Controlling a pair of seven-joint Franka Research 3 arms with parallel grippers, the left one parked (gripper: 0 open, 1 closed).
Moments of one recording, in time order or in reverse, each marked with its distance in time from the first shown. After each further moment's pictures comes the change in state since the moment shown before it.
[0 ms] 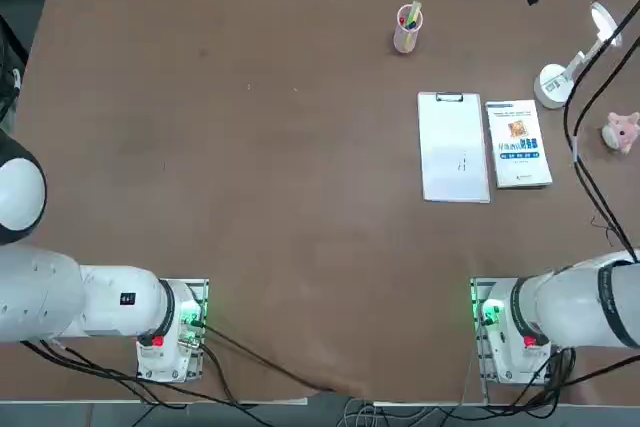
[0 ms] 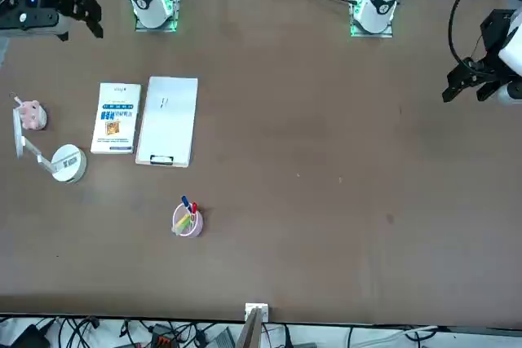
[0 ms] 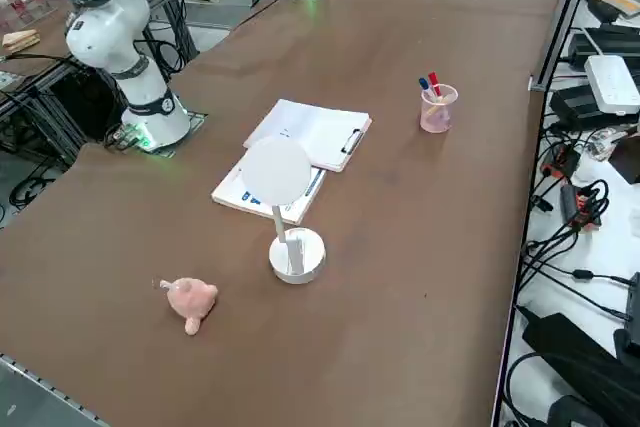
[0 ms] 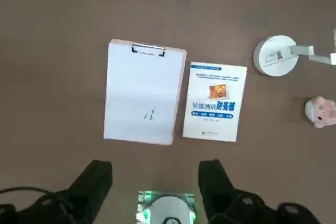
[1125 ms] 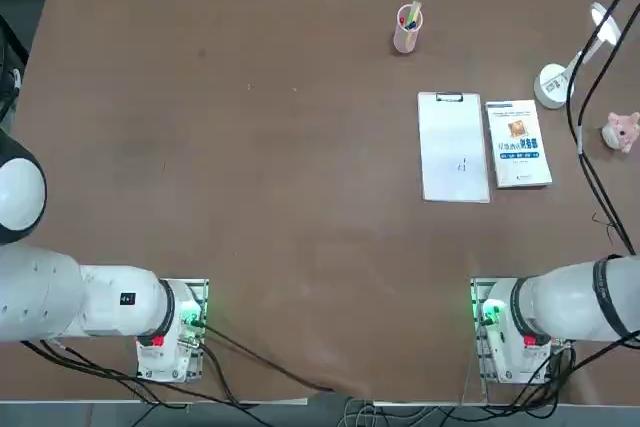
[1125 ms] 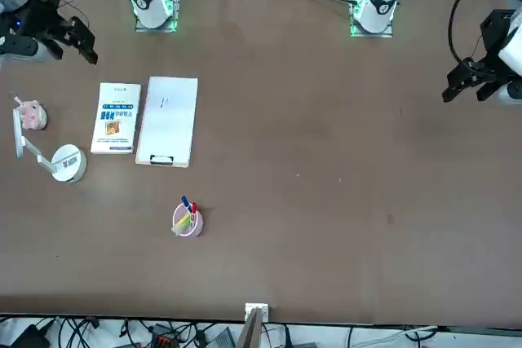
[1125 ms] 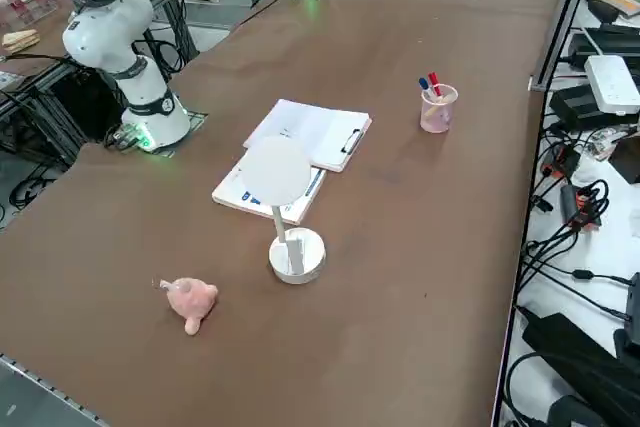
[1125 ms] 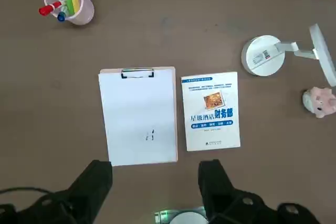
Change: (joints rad) arm -0.097 0.069 0.083 0.053 -0.034 0.043 0.149
